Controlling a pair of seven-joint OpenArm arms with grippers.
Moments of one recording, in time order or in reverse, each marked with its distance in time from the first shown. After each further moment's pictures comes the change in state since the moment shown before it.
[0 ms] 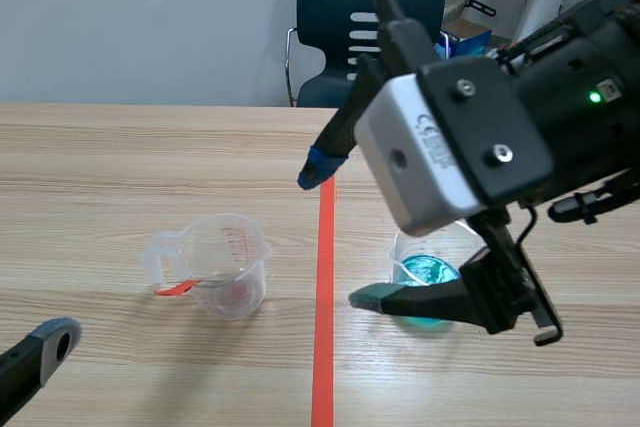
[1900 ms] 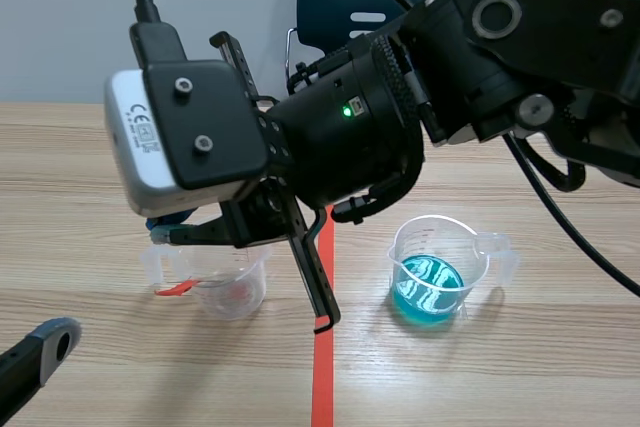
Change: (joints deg) left arm 0.0 0.0 0.0 0.0 0.0 0.0 0.0; right arm -1.6 -27.8 0.0 -13.4 -2.2 0.0 -5.2
